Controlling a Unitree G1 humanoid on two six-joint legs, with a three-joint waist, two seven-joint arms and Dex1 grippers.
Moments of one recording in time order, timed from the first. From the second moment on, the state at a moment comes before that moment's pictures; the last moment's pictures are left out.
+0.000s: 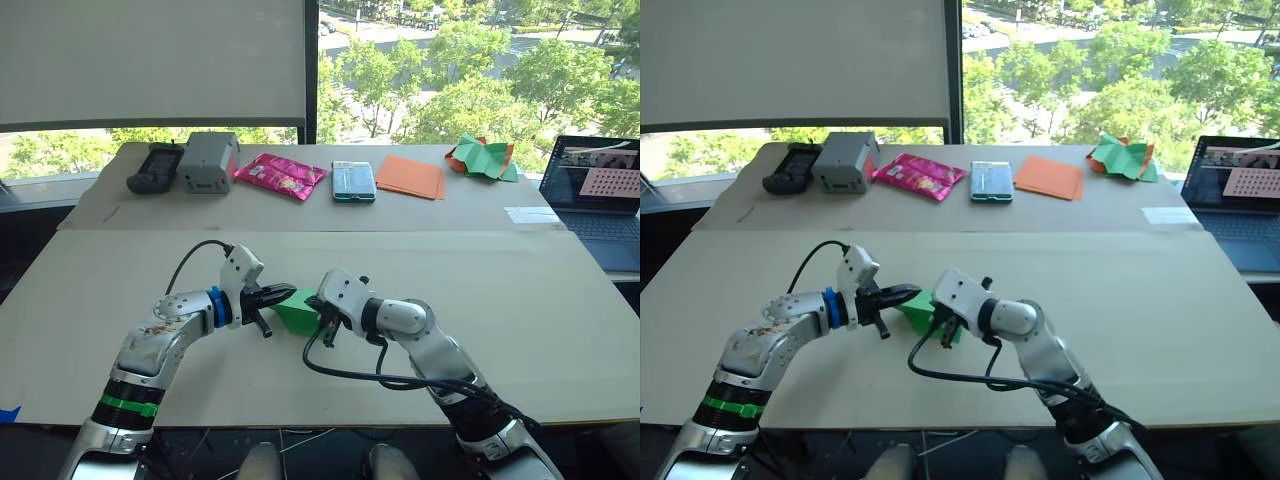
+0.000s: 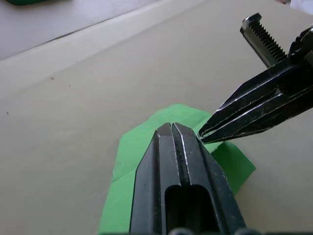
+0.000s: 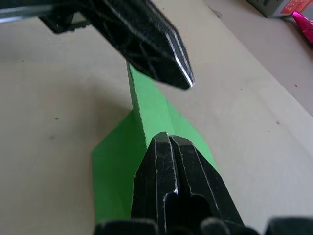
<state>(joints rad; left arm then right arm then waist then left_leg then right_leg) -0.36 0.54 -0.11 -0.07 -0.41 0.56 -0.81 -0.42 -0.25 0.37 -0.21 -0.12 0.55 0.69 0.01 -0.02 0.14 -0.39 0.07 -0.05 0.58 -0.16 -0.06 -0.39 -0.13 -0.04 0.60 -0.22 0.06</state>
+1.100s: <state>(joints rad) -0.21 0.55 -0.13 -0.17 -0.36 0.55 -0.84 -0.52 -0.26 0.13 -0.16 0.16 0.84 0.63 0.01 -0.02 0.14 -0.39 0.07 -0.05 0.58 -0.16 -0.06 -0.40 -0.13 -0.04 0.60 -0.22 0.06</state>
